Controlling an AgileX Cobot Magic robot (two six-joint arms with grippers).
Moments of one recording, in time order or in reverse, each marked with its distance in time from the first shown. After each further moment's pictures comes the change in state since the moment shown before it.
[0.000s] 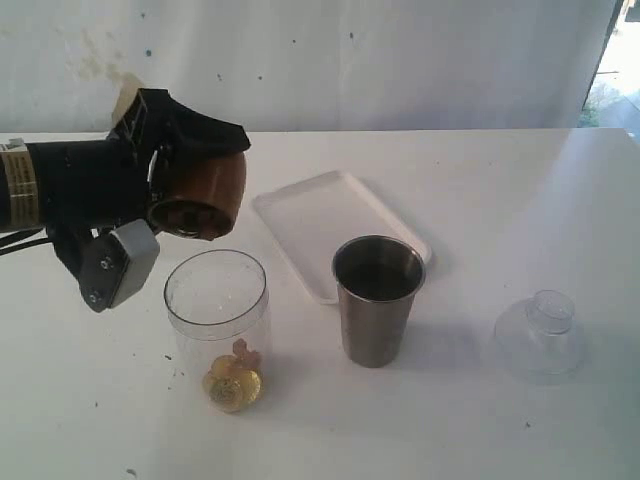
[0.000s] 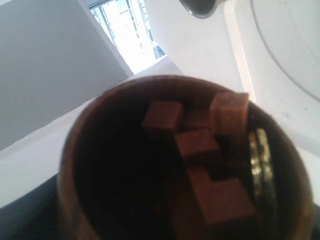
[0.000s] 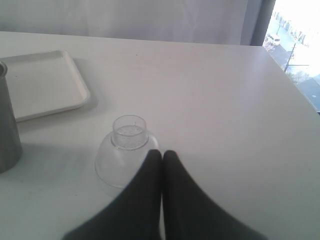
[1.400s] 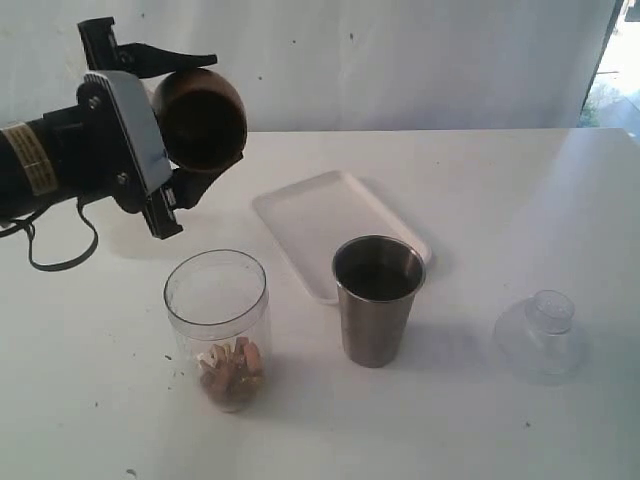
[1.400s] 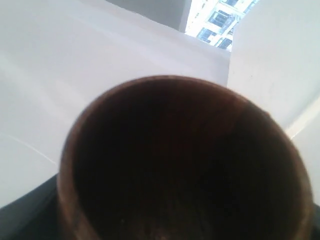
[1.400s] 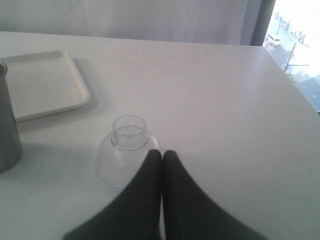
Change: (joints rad) left arm -0.029 0.051 0.000 -0.441 -0.088 -0.511; right arm 0.000 0.000 0.000 0.000 0.000 0.000
